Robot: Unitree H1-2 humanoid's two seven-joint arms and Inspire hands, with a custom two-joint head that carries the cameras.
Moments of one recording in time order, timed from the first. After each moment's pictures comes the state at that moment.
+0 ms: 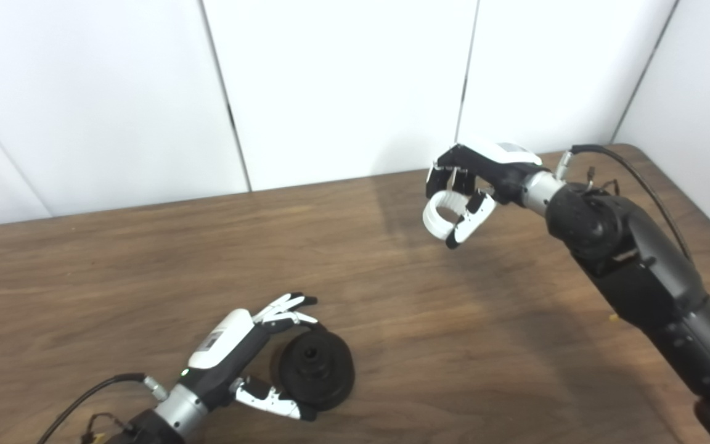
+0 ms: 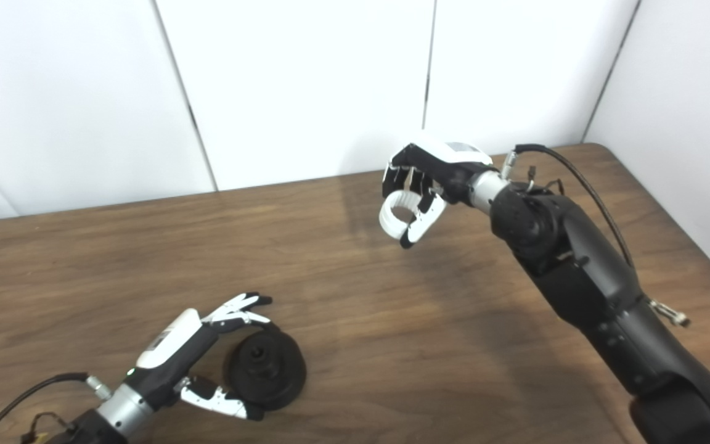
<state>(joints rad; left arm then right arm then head) -0.16 0.34 -0.36 0.06 0.40 -0.32 -0.28 -0.48 -0.60 0.23 -0.12 -0.52 0.23 0.45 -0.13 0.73</state>
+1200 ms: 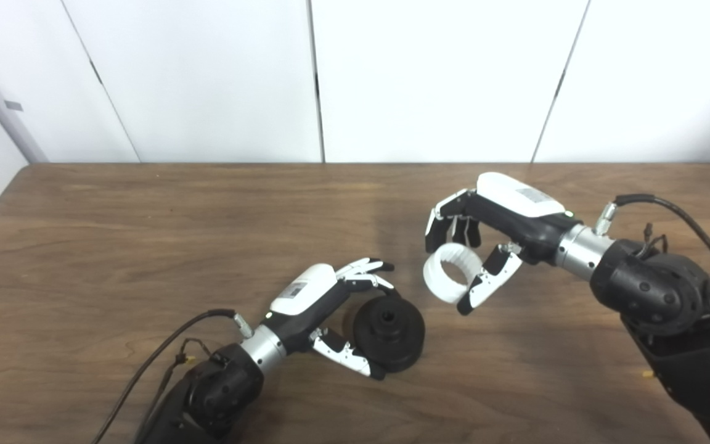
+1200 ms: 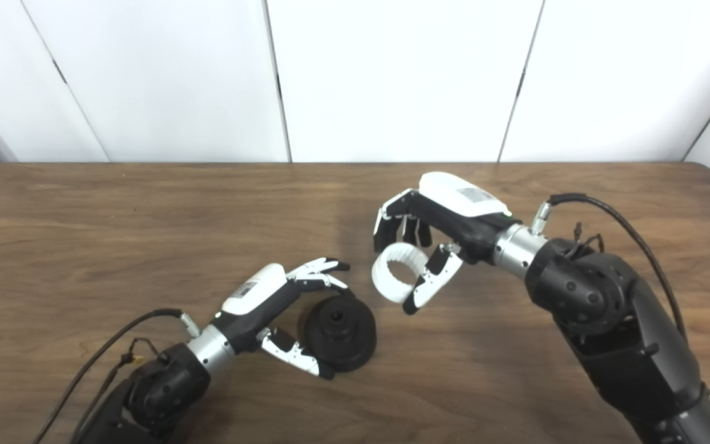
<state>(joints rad) -0.20 0.27 -0.39 0.09 0.50 -0.27 -0.22 -0.39 -0.48 0.29 -0.38 -0.46 0.20 0.59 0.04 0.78</state>
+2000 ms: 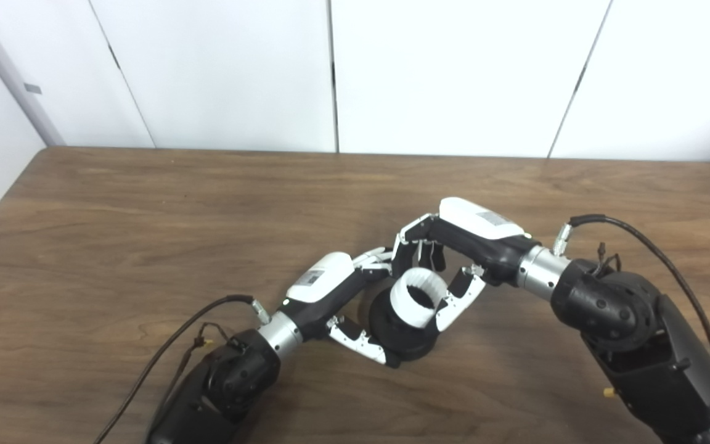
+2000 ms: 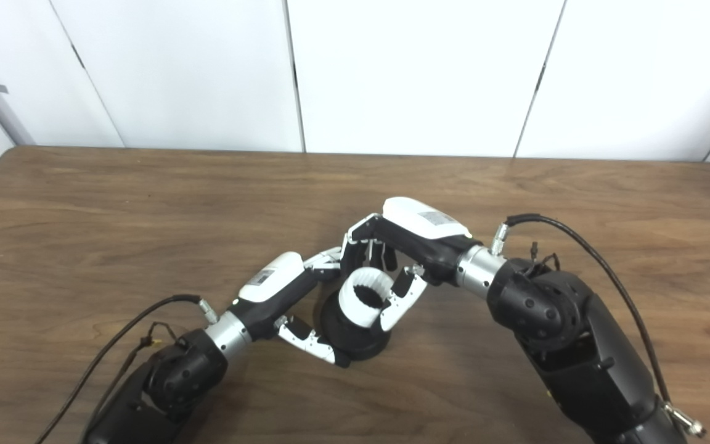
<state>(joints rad) -0.20 0.26 -0.40 0.08 0.52 -0.24 -0.21 -0.38 -0.38 0.37 -0.34 -0.49 0.20 0.60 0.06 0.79</state>
